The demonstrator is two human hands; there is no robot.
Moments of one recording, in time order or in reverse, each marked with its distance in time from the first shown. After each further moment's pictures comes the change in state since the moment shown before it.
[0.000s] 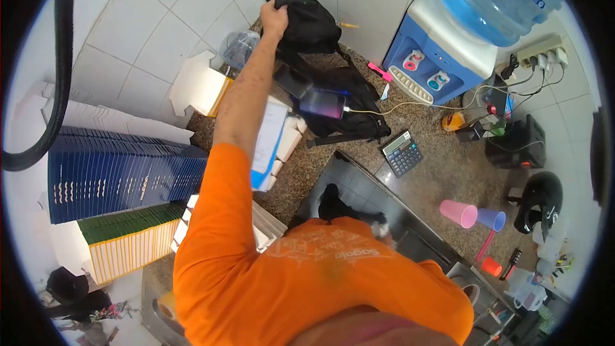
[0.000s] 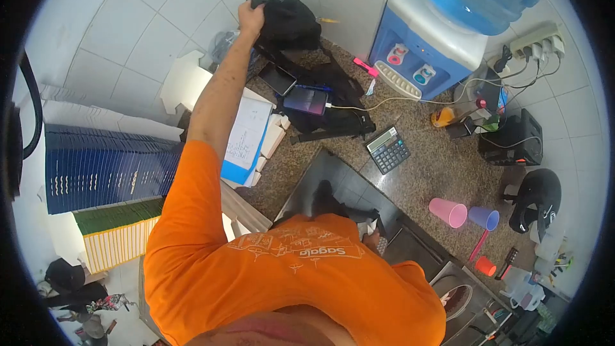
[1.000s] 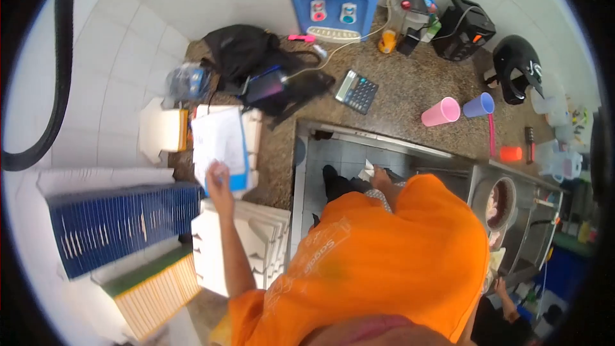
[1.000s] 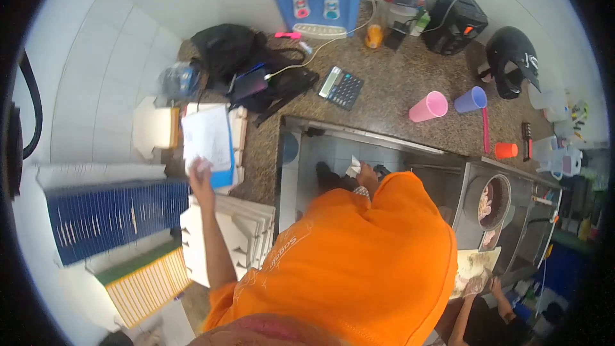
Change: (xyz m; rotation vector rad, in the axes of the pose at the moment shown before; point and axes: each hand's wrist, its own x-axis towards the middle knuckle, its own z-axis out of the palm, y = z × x) left_hand -0.354 -0.004 -0.269 -0.102 -0.377 -0.230; right_hand -0.030 -0.071 0.004 -0.177 -0.117 -0.114
